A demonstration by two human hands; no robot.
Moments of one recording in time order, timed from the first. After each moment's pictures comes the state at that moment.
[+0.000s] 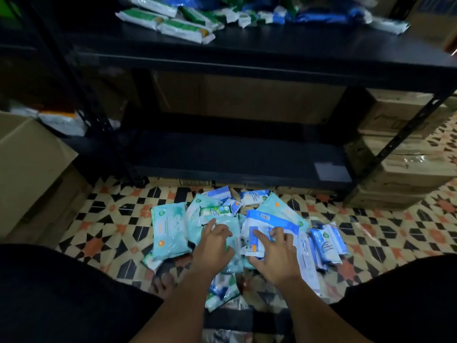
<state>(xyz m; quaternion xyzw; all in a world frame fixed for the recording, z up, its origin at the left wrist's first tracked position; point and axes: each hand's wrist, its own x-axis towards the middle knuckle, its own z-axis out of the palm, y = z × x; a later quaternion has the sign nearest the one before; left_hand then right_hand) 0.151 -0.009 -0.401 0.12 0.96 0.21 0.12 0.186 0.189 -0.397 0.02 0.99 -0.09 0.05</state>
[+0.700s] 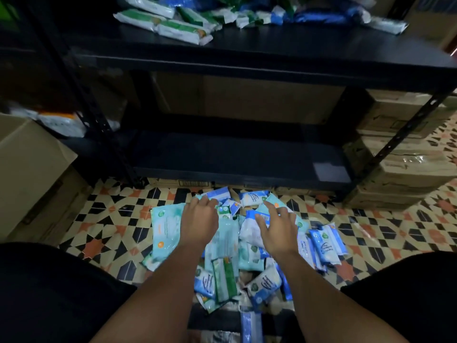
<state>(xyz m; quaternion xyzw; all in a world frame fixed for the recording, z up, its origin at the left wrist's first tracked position) 0.098 -0.026 -0.360 0.07 0.99 0.11 -0.06 0.136 0.185 -0.357 0.11 0.97 -0.21 0.00</state>
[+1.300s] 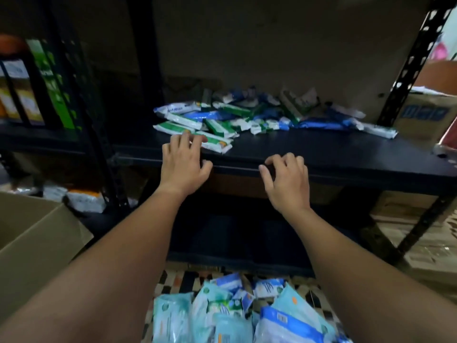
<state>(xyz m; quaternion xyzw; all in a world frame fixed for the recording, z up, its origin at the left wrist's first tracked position) -0.082 -0.094 -0.087 0.08 0.92 0.06 -0.37 -0.062 0.152 -0.114 -0.06 0.91 -0.15 -0.39</state>
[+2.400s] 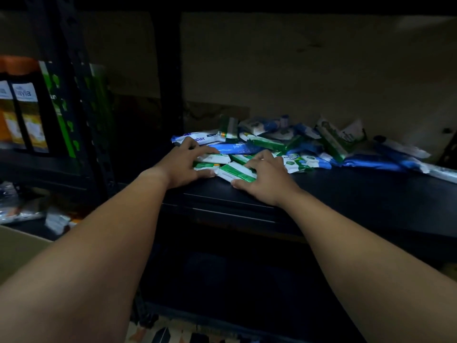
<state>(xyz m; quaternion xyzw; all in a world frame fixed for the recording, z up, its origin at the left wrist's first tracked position) -0.225 -0.197 -0.044 0.18 0.95 0.20 -0.16 -0.201 0.058 -0.044 -0.18 0.96 -0.18 -0.14</state>
